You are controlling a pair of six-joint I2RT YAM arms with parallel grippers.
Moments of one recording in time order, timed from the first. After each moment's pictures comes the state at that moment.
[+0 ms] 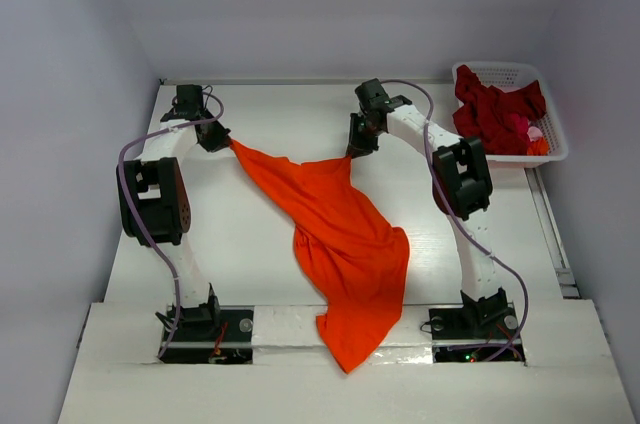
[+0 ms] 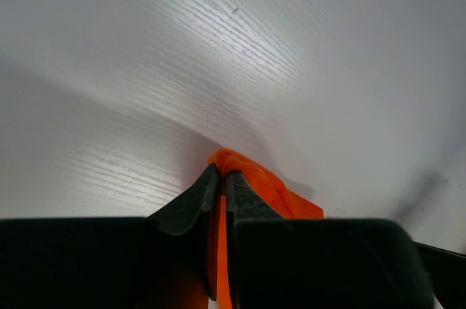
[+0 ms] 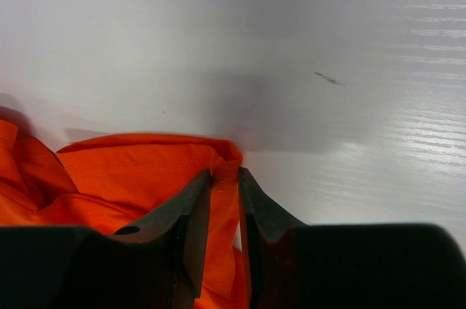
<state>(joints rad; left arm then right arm) 0.07 1.89 1.40 -0.45 0.11 -0.68 0.43 2.31 1.96 -0.73 -0.17 0.54</state>
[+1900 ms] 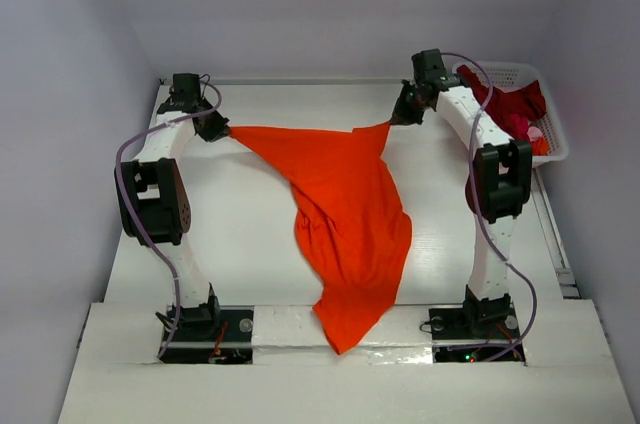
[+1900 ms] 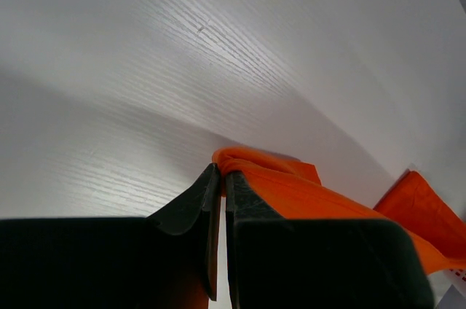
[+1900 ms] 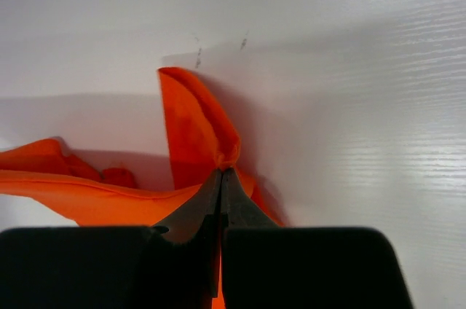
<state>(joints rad) 0.06 1.89 1.49 -0.51 0.12 -0.68 0.20 2.15 1.95 -0.76 -0.12 0.56</state>
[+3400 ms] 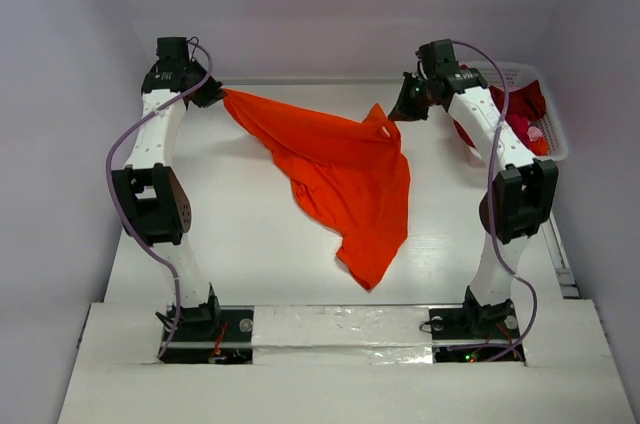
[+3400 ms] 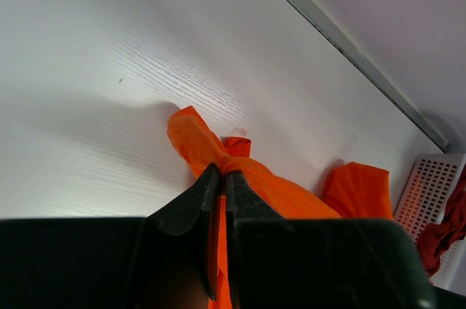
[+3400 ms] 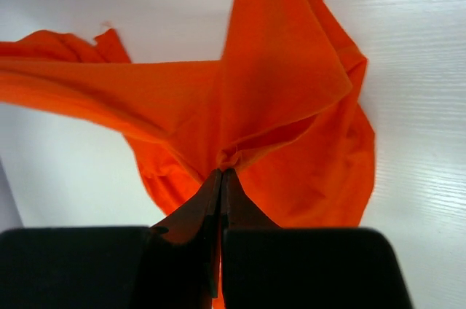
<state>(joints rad) 0.06 1.89 1.82 -0.65 0.17 -0.70 0.24 1.93 1.90 -0.85 -0.21 0.50</state>
